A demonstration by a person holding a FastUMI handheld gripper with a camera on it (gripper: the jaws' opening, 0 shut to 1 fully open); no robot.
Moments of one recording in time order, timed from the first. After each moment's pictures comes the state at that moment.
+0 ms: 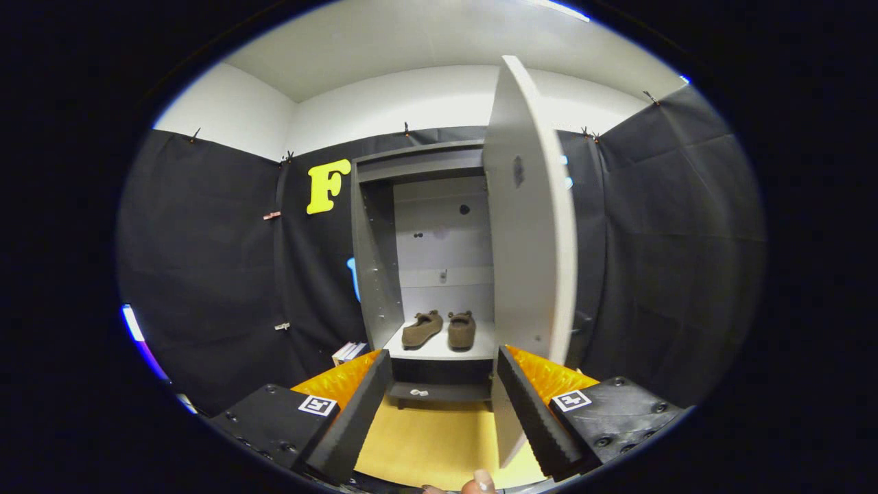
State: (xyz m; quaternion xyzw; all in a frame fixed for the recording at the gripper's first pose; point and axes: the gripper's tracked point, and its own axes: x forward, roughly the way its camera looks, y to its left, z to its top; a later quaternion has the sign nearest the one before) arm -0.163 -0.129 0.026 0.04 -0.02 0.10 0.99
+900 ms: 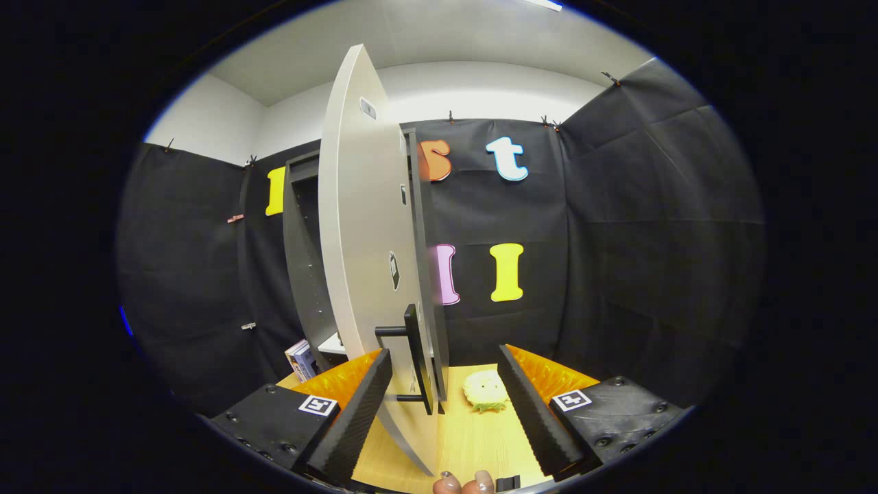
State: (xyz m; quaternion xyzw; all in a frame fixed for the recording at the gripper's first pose) arm -0.093 -0.247 0.003 0.04 0.00 0.07 1.00
